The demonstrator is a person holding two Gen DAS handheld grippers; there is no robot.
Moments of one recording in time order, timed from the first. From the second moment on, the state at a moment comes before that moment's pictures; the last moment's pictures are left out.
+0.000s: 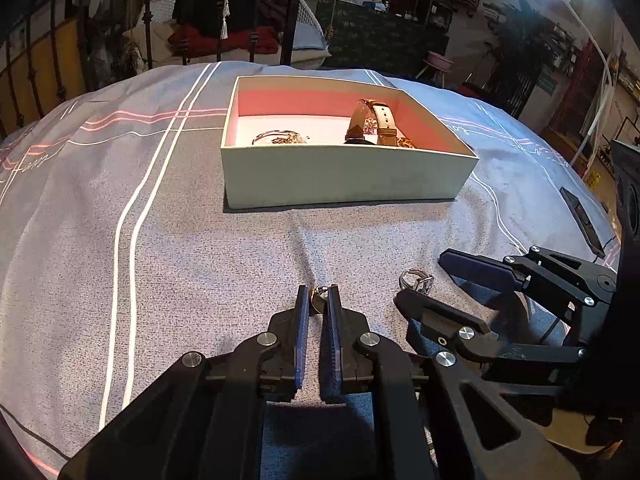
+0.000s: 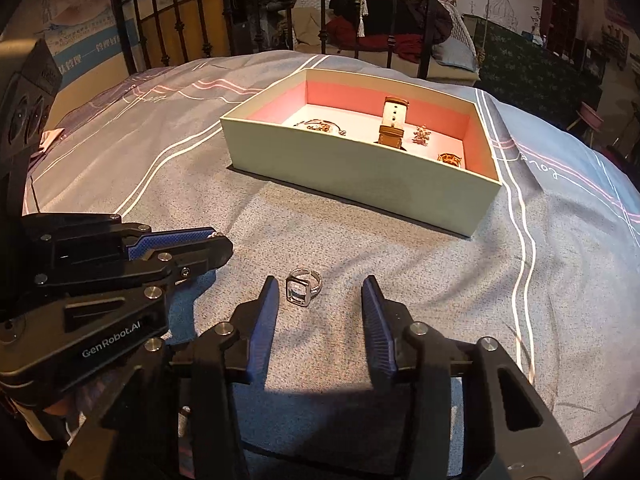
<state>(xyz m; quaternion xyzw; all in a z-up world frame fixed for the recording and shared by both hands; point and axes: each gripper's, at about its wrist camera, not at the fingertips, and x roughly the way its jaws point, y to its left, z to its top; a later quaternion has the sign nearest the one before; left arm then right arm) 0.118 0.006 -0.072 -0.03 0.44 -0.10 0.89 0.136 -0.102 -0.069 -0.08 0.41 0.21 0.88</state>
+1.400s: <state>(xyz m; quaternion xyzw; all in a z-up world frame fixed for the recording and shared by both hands) 0.159 -0.013 -0.015 -0.01 0.39 -0.09 0.92 0.161 -0.127 -0.027 -0.04 0.35 0.19 0.91</state>
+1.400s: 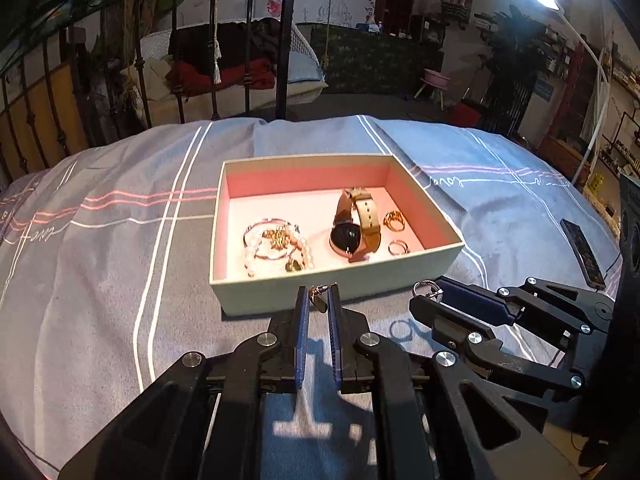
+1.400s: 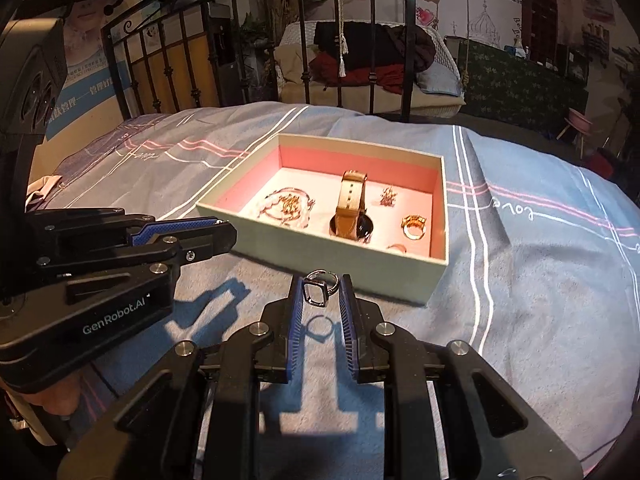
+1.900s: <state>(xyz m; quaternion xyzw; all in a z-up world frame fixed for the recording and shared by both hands) 0.234 -0.014 0.000 -0.02 0.39 -0.07 0.92 0.241 -0.140 0.001 -0.04 0.34 0.16 0.93</state>
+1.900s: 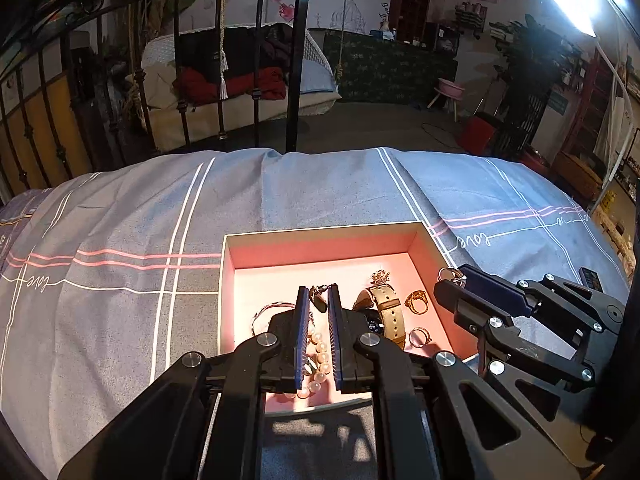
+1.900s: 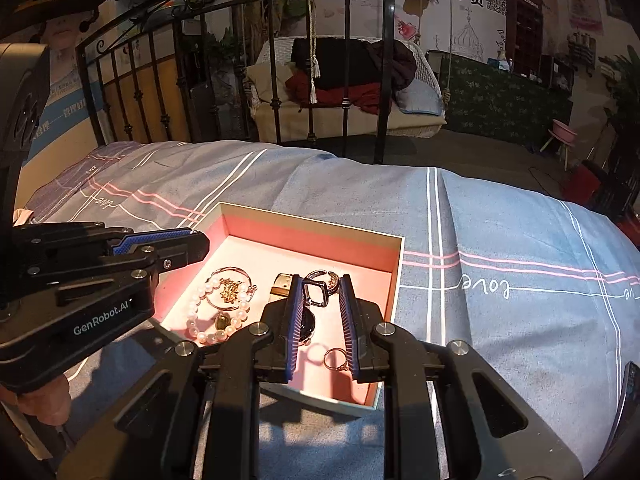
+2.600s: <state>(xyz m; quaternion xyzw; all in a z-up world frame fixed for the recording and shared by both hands) 0.258 -0.018 -0.034 0.00 0.44 -0.07 0.90 0.266 -0.138 -0.037 -0.05 0.38 0.17 0.91</state>
